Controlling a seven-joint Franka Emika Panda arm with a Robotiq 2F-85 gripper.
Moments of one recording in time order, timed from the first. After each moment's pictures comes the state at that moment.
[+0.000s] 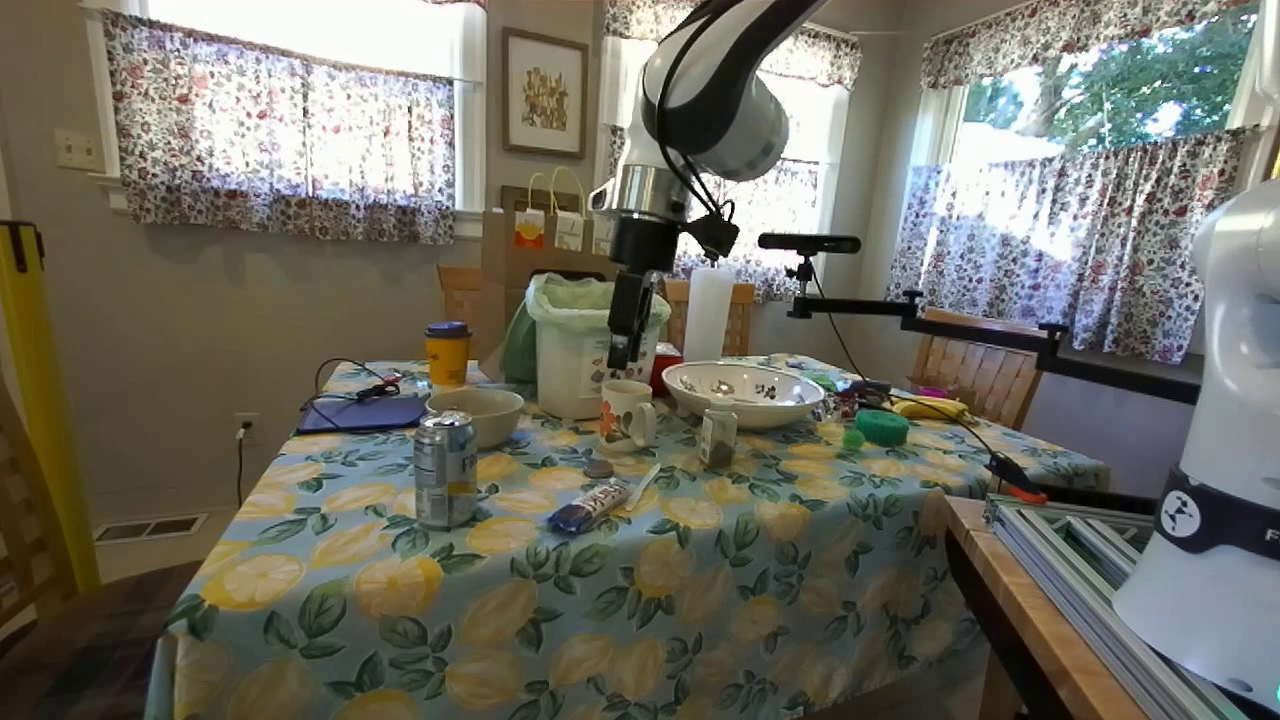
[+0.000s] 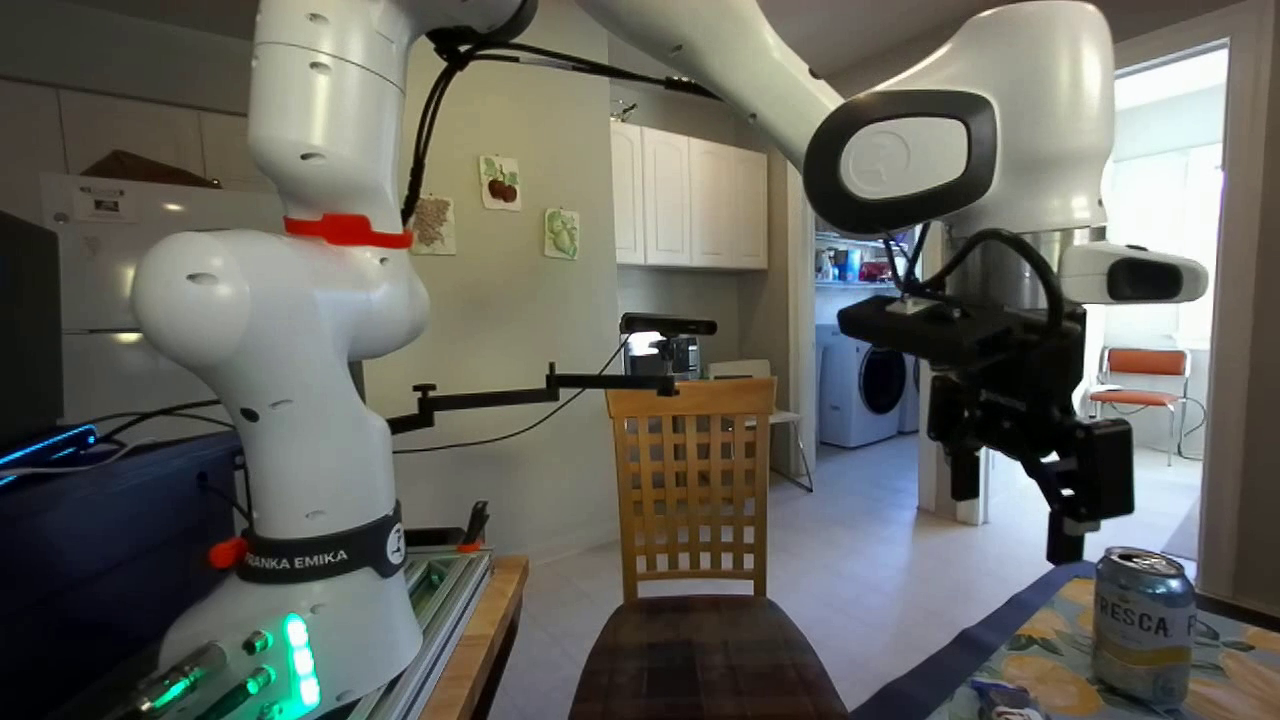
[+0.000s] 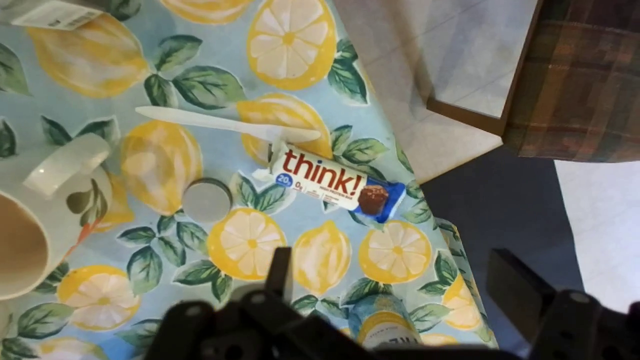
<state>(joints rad) -0.21 0.19 -0.06 -2.17 0.21 2.41 -0.51</state>
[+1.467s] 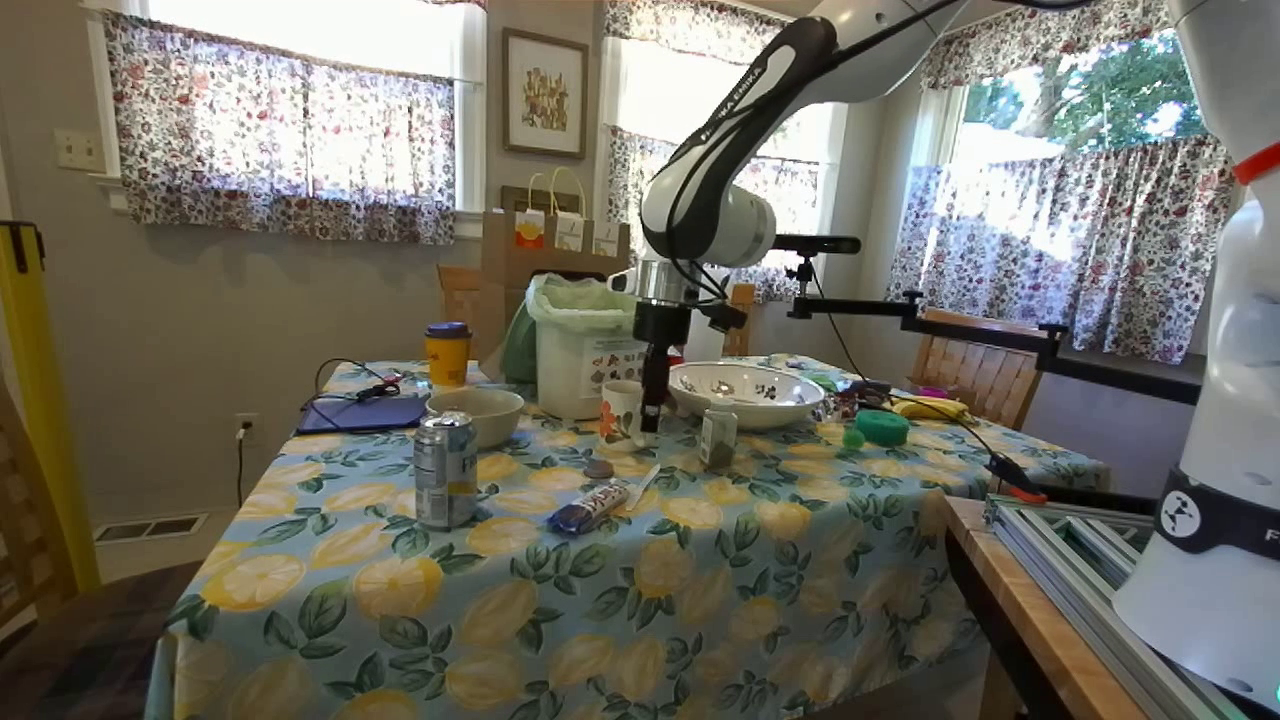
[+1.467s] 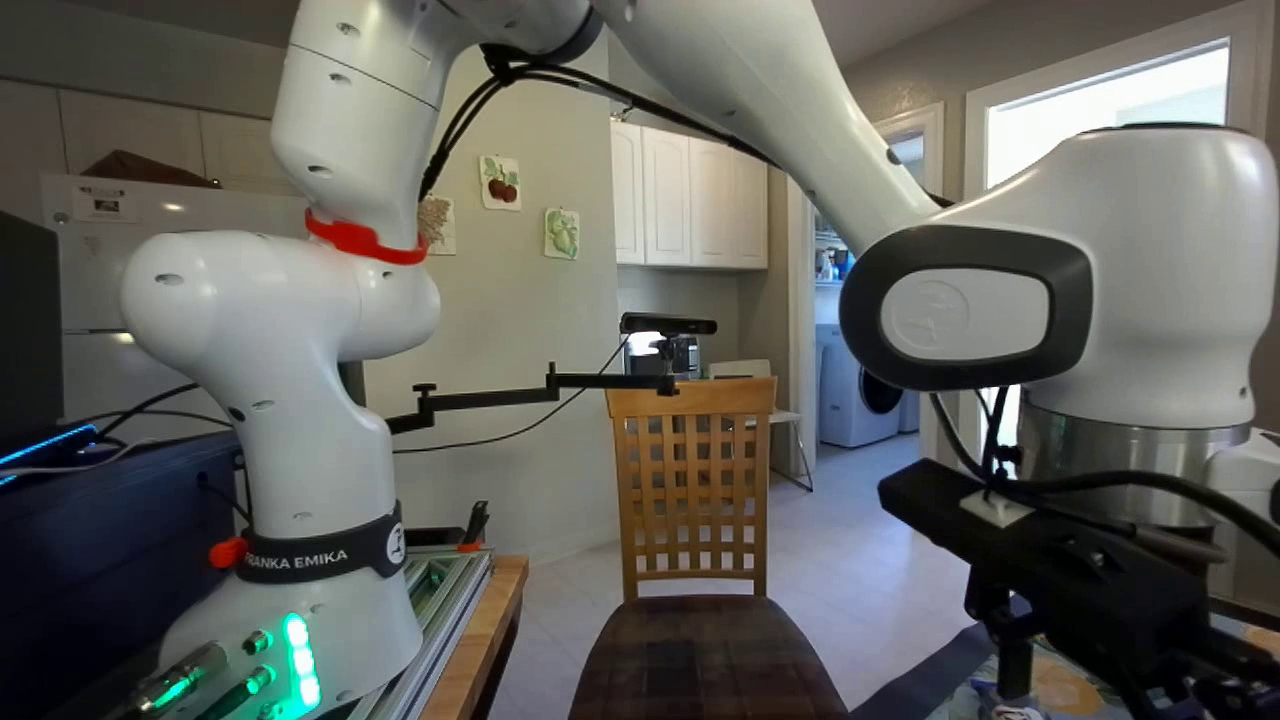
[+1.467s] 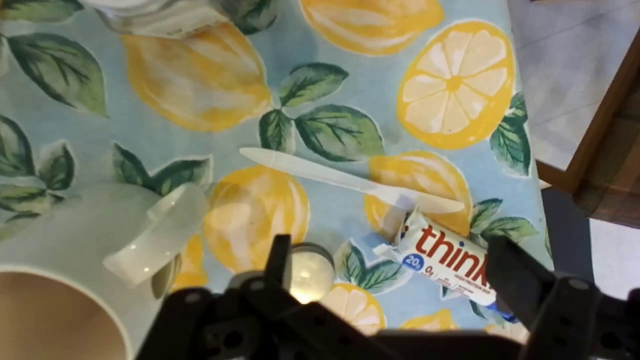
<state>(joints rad) -0.39 0.43 -0.03 -2.11 0.20 2.54 -0.80</state>
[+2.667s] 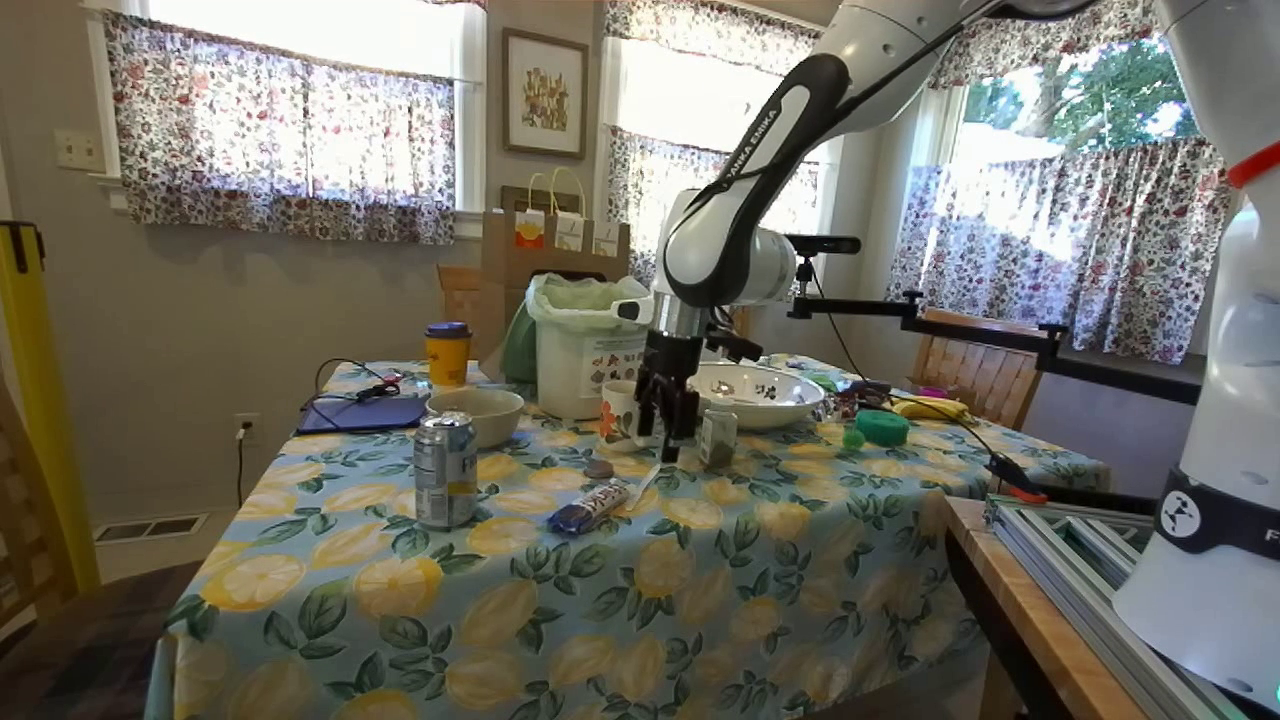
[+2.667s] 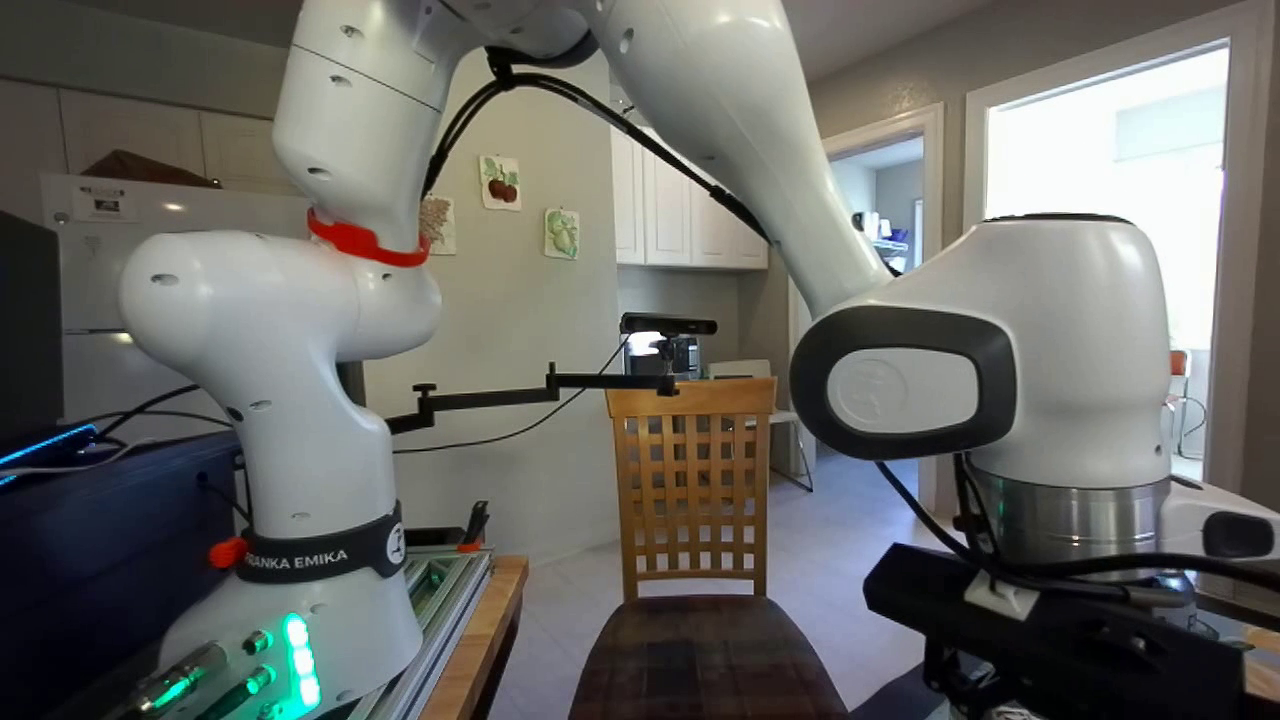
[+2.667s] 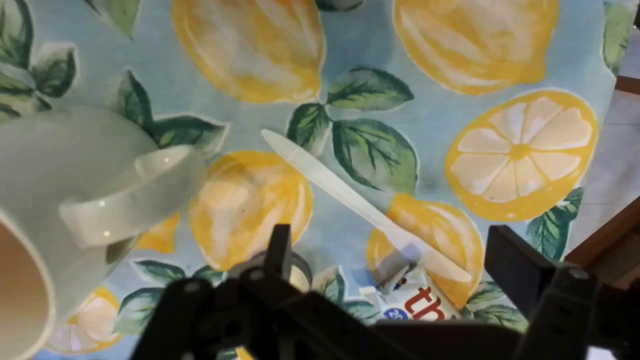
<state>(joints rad) -0.41 0.46 0.01 -2.21 0.10 2.75 -1.09</state>
